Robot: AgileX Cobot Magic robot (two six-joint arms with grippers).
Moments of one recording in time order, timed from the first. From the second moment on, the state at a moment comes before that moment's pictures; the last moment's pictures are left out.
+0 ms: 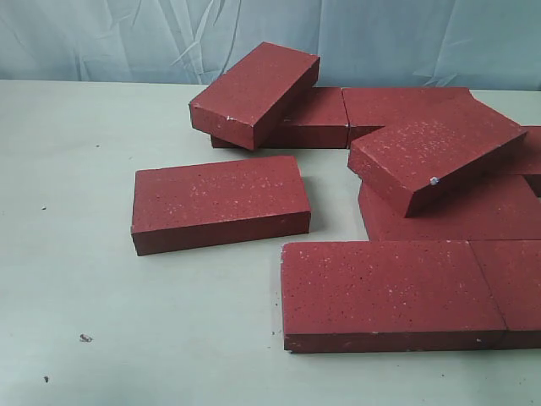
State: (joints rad) left arm 0.01 0.00 -0.01 -0.05 0.29 0.00; right arm 0.07 0.01 0.00 0.04 0.31 -0.02
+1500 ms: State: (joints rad) left arm 0.01 0.00 -0.01 -0.05 0.29 0.00; right arm 0.07 0.01 0.00 0.04 -0.20 -0.02
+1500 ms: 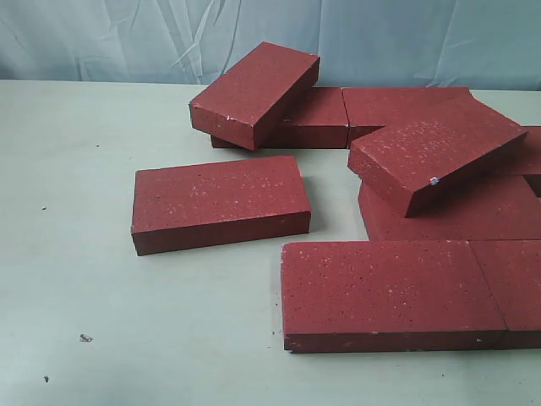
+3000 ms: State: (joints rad) left arm 0.01 0.00 -0.01 -0.05 0.29 0.01; right arm 0.07 0.70 -0.69 0.04 0.53 -0.03
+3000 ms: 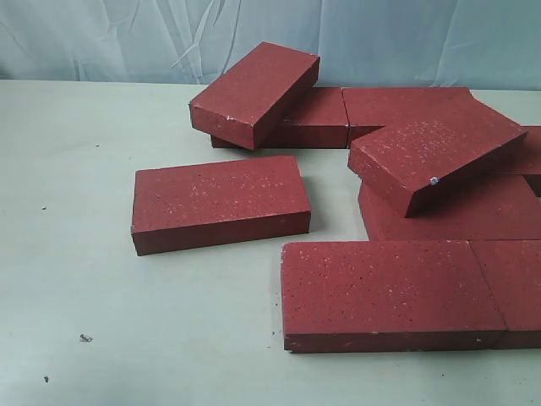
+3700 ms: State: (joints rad) left arm 0.01 0.00 -0.01 -0.05 0.29 0.01; right arm 0.07 1.30 -0.89 0.14 0.51 -0.03
